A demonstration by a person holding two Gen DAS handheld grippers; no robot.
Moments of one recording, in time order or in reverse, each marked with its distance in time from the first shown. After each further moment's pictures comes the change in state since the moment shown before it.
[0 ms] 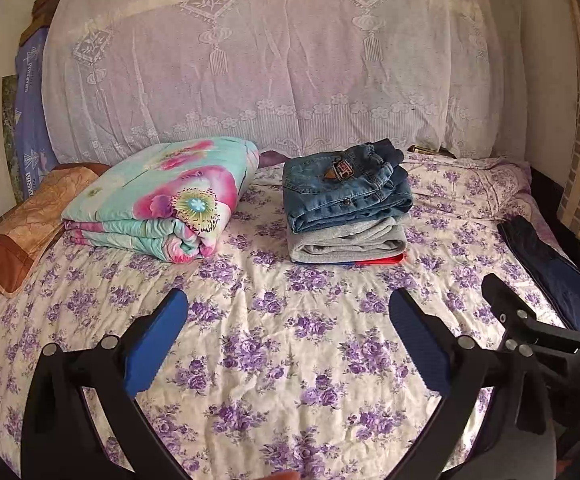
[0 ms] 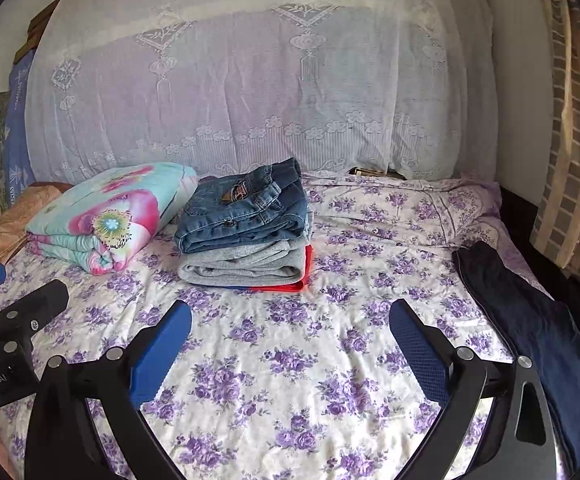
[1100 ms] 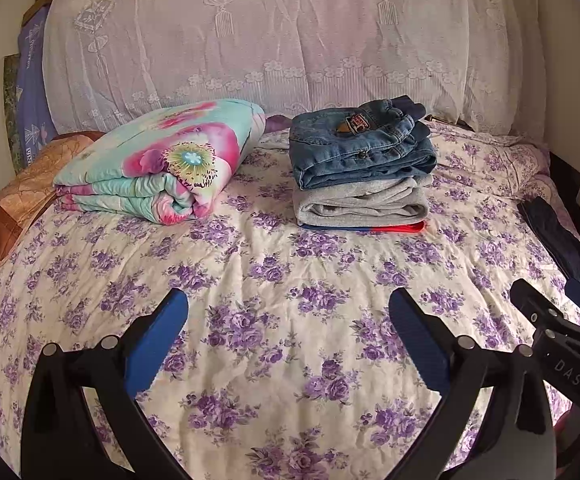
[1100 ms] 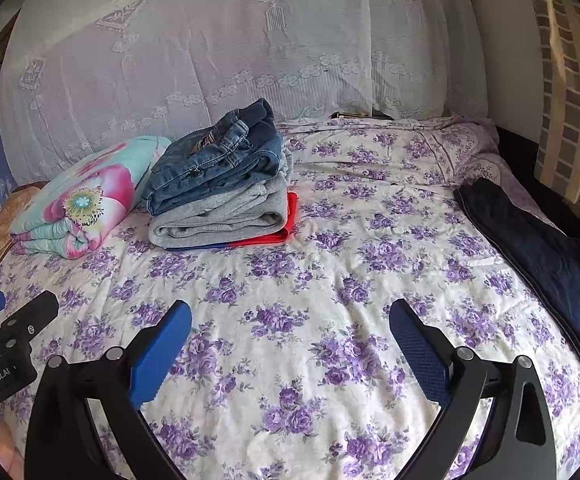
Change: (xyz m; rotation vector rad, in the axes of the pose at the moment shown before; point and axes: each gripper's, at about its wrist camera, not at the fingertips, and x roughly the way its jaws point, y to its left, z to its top) left arm 0.053 -0.006 -0.035 -0.023 0.076 0.025; right arm 0.044 -0.024 -0.034 0.078 0.129 -0.019
